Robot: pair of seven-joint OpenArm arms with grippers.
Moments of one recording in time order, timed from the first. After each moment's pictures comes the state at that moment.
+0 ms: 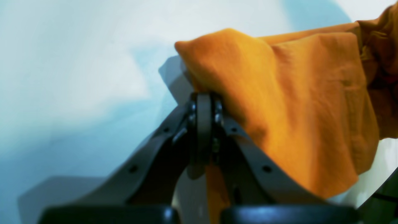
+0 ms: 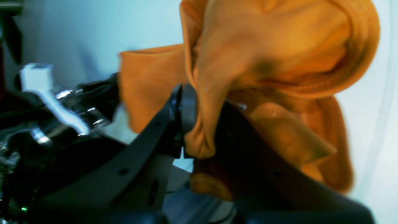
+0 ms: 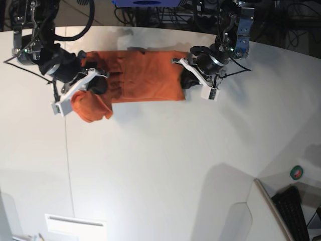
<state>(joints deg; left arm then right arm) 14.9 -6.6 0.2 73.3 -19.0 -25.7 18.8 -21.3 3.5 6.2 108.1 38.9 7.1 -58.9</state>
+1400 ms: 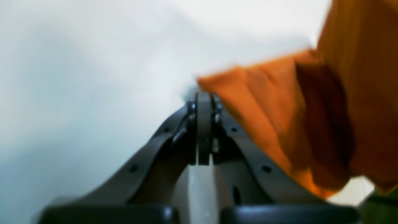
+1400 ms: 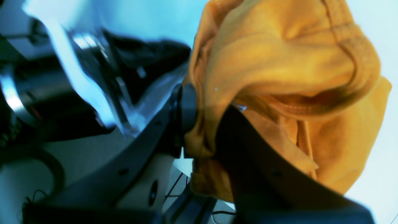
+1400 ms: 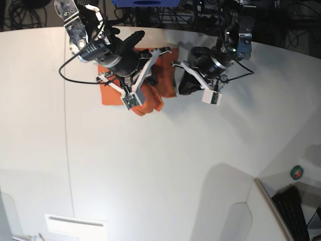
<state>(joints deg) 16.5 -6.9 -0.9 79.6 -18.9 -25.7 19.0 -18.5 4.0 -24.7 108.2 14.7 0.8 -50.1</state>
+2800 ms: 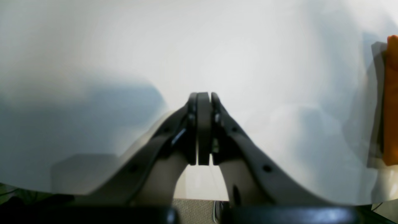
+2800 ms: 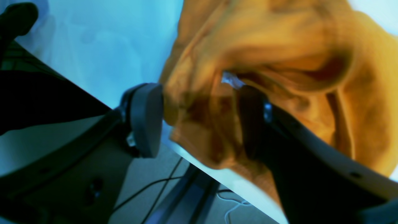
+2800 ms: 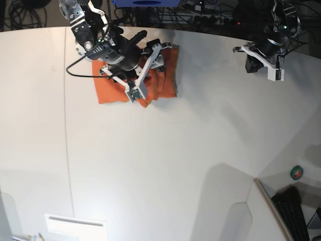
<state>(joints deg) 27.8 -10.8 -25.6 86.1 -19.4 -26.4 25.7 -18.2 2.7 -24.7 102.4 15.1 0.8 -52.1</state>
